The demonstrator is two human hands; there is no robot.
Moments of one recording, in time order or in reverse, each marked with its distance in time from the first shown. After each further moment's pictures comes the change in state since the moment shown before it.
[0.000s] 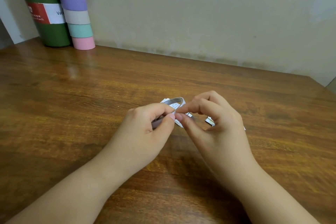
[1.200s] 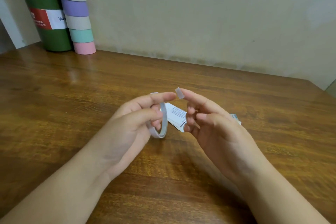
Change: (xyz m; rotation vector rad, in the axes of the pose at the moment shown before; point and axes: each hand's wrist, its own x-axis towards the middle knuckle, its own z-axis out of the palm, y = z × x) left_hand 0.010 0.003 -0.016 -0.848 -0.117 -0.331; right_hand 0.008 0.008 -0.009 1.029 -0.370 0.447
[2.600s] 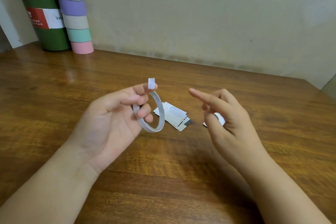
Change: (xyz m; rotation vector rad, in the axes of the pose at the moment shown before) left_hand 0.000 0.011 -0.016 -0.278 -0.066 0.007; right_hand -0.004 -0.001 -0.021 -1.043 0.264 -0.371
